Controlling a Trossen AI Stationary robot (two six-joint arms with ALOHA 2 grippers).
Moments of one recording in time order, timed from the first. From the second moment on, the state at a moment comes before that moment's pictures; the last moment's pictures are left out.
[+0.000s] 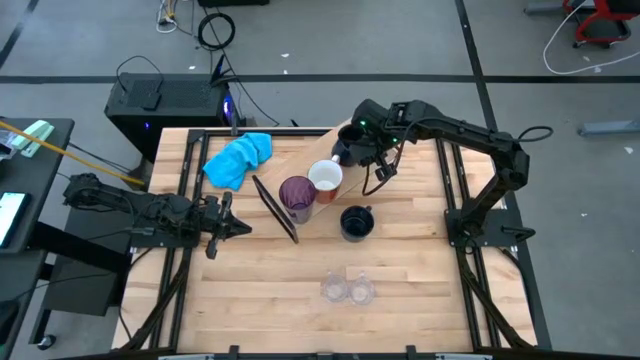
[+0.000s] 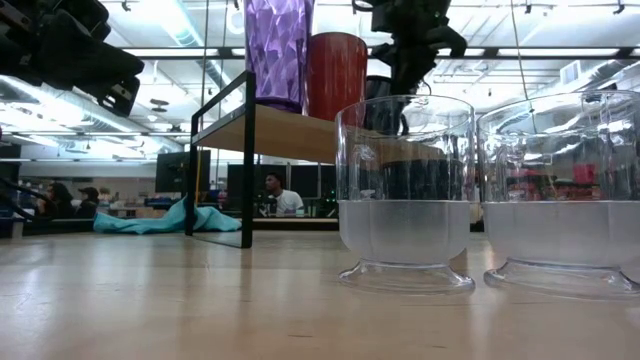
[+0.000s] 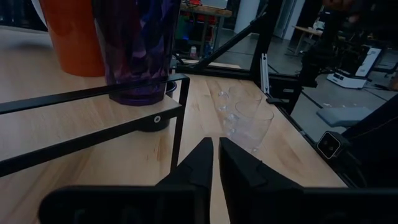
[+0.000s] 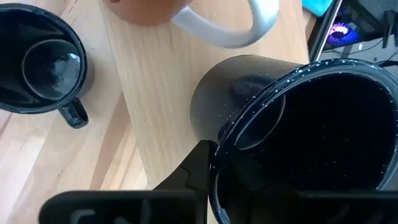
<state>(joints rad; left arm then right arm) -0.27 0.29 0.14 0.04 -0.14 -0.17 -0.37 1.62 1.68 -1.19 0.02 -0.83</state>
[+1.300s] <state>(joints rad) -0.27 0.29 0.14 0.04 -0.14 -0.20 -0.38 1.62 1.68 -1.24 0.06 -0.77</state>
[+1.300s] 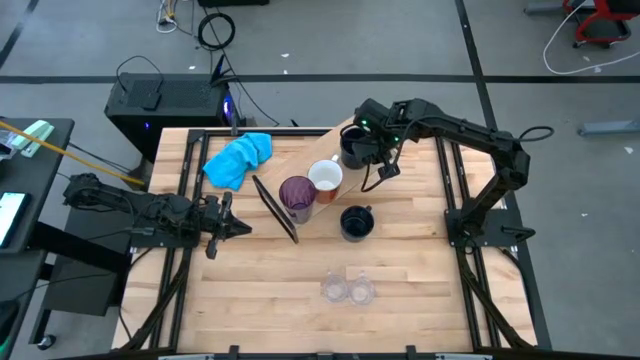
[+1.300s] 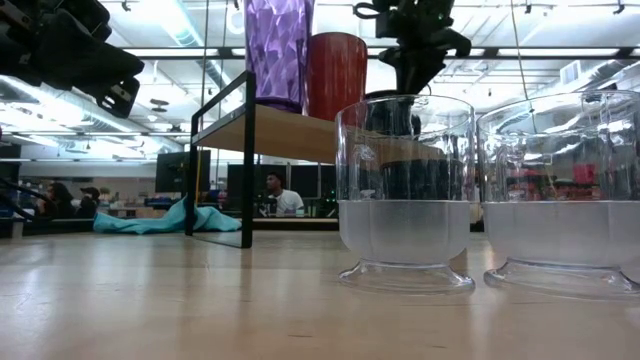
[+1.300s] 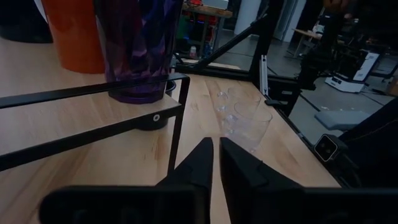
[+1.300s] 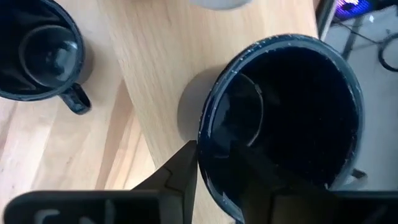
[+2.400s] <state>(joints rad) -0.27 0.29 0.14 0.04 -0.14 -0.20 -0.62 1.61 1.66 -1.23 0.07 -0.71</state>
